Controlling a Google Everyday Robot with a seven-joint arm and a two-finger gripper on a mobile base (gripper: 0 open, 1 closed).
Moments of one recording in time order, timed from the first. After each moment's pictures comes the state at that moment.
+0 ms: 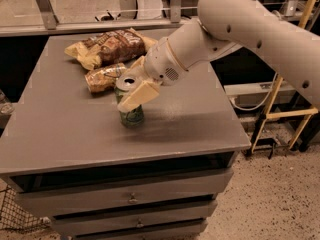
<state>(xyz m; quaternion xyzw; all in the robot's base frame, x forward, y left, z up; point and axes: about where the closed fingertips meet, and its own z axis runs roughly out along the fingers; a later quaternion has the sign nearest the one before) 0.523 0.076 0.901 -0.68 0.59 0.29 0.32</state>
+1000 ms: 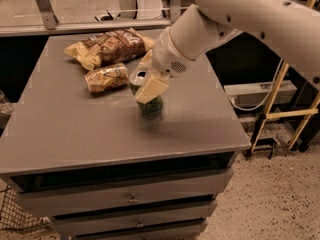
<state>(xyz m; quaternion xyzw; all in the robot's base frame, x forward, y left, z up) 0.543 0.042 0.905 -0.70 0.62 0.16 0.30</state>
